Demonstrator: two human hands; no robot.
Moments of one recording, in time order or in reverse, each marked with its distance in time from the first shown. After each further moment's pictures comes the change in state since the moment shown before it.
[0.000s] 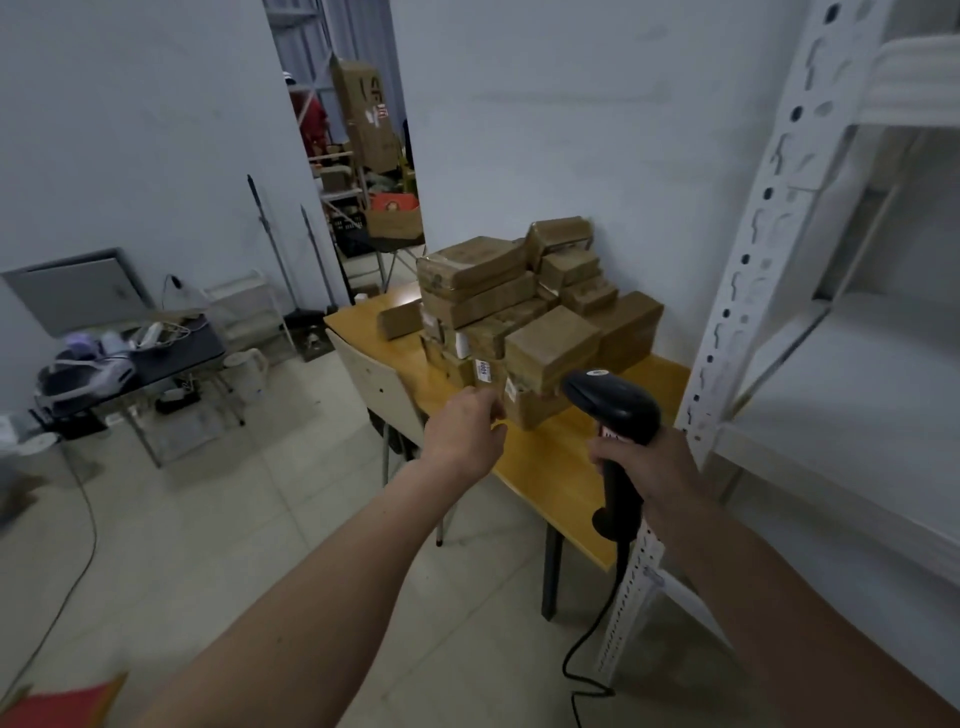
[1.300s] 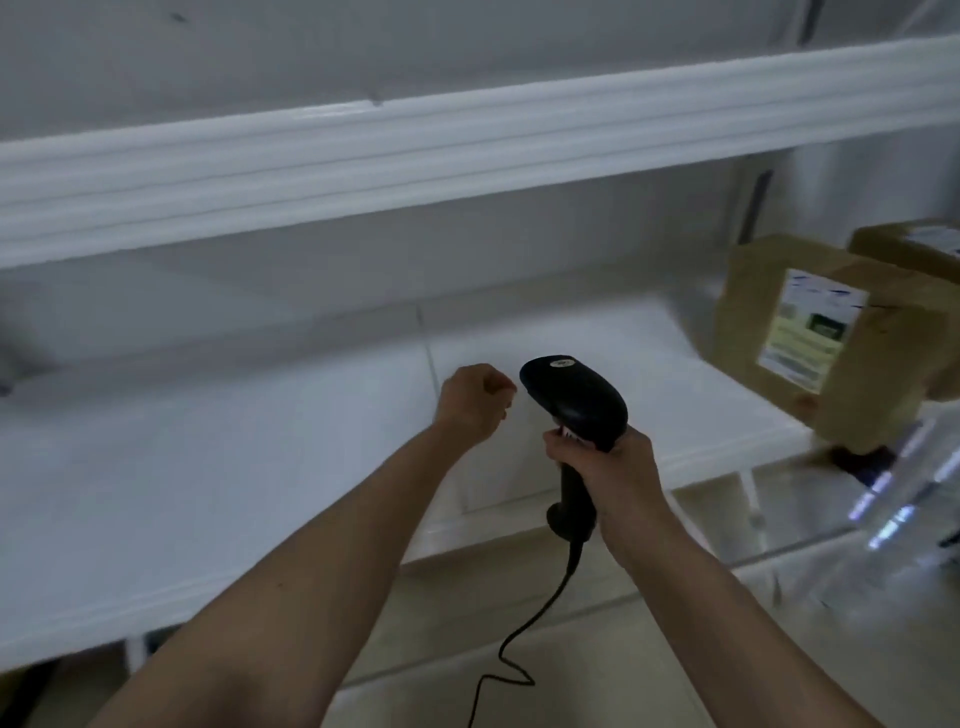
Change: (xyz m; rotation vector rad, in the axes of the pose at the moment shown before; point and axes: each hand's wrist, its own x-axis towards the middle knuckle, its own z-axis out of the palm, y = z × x) left_hand -0.292 0.810 0.226 -0.612 -0.713 0.674; right_hand -0.339 0.068 -0.694 0.305 1.017 -0.118
